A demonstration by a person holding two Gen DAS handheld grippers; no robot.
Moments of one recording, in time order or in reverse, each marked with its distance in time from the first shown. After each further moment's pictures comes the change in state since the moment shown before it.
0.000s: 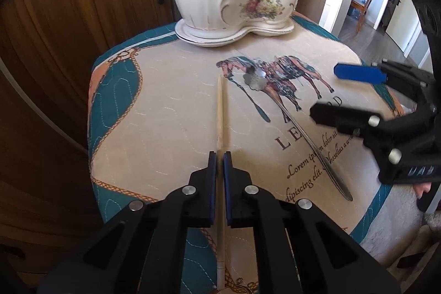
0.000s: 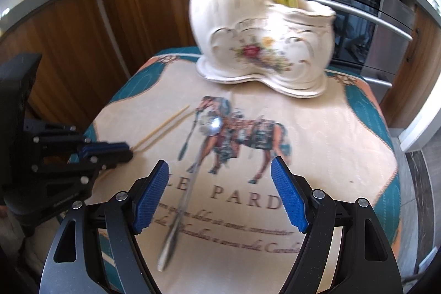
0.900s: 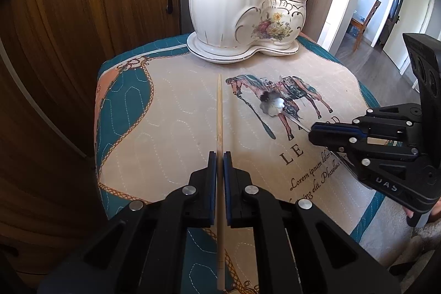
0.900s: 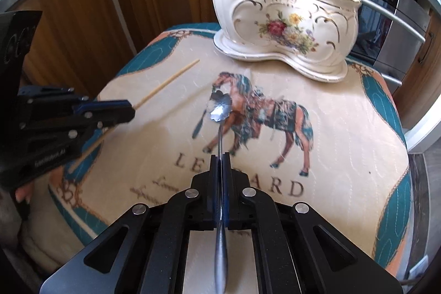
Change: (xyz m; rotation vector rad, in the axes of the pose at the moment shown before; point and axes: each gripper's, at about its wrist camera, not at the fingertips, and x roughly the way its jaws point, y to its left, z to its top) left arm -0.011 0.015 0.003 -0.046 -0.058 -0.040; right arm 0.002 0.008 -0.014 -0.049 0.096 0.023
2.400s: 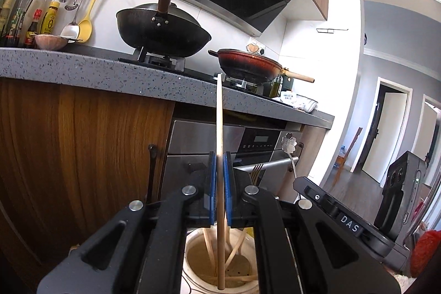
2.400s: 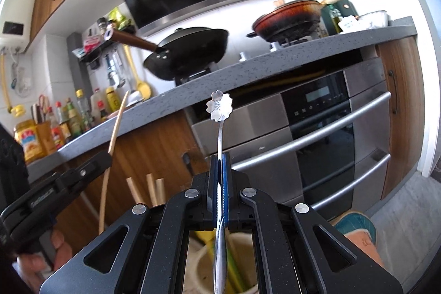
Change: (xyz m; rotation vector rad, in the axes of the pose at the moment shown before) left arm -0.037 0.022 0.192 -0.170 -0.742 -0.131; right arm -0.050 -0.132 0.148 0.374 -0.808 -0.008
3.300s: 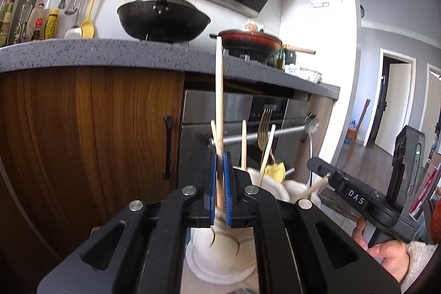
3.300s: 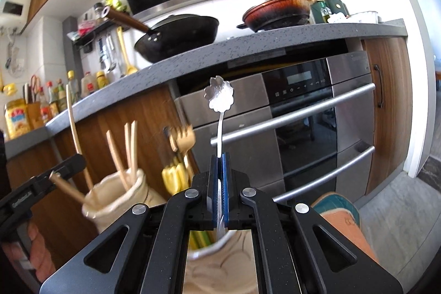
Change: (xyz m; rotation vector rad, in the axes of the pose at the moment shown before) left arm -0.027 0.005 -0.043 0.113 0.091 0.059; right arm -0.020 -0.013 -0.045 -0.077 0.036 -0.053
